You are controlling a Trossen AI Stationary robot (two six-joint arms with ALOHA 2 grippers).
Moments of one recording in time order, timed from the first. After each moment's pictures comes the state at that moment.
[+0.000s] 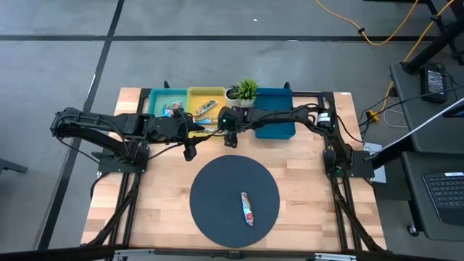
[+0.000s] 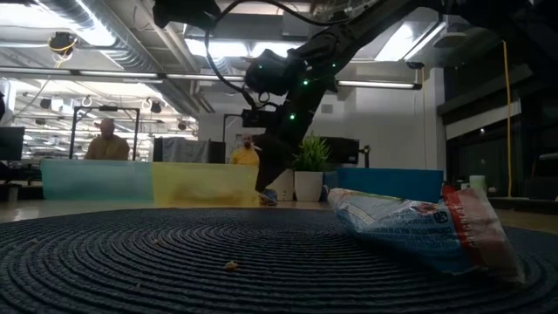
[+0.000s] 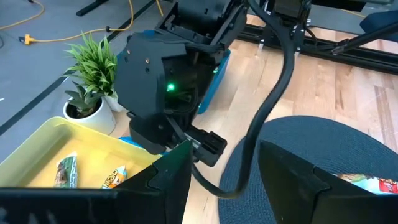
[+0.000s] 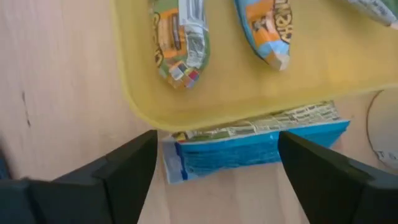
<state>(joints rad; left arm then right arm) -0.10 1.06 1.04 -0.55 -0.40 -0.30 -0.24 2.17 1.61 -0.50 0.14 -0.13</state>
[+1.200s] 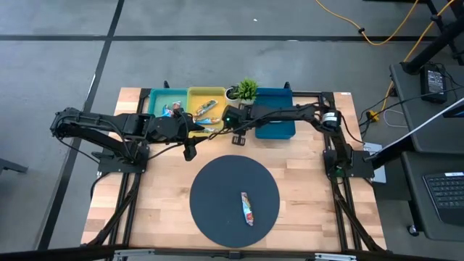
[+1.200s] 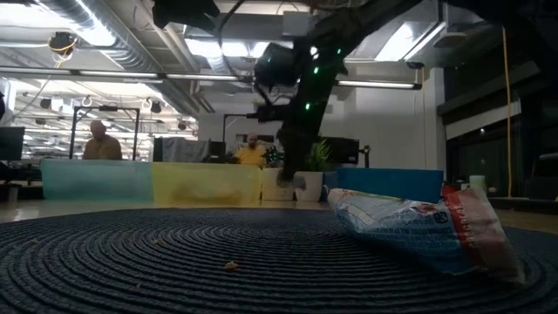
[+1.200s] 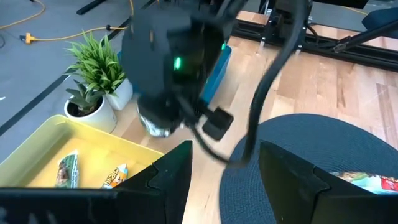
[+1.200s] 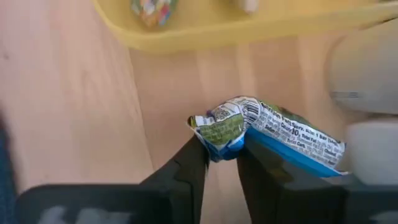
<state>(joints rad) -0.10 1.06 1.04 -0.56 -0.40 -0.30 -0.24 2.10 1.61 -0.69 0.22 -0.14</state>
